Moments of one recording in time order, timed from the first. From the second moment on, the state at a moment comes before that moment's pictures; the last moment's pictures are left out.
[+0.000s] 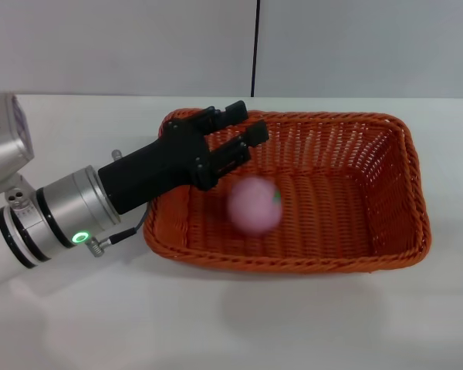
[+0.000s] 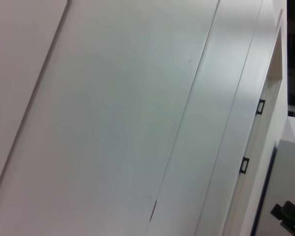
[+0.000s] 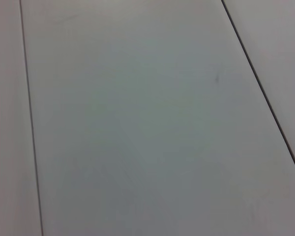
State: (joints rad) left arm -0.62 -2.07 -0.04 0.00 -0.86 -1.58 2.27; right arm 0.13 2.08 -0.55 -0.18 -1.04 -1.82 0.70
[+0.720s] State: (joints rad) left arm -0.35 -2.06 -0.71 0.11 -0.88 -1.60 2.50; right arm 0.19 2.08 -0.38 -0.02 -1.04 -1.80 0.63
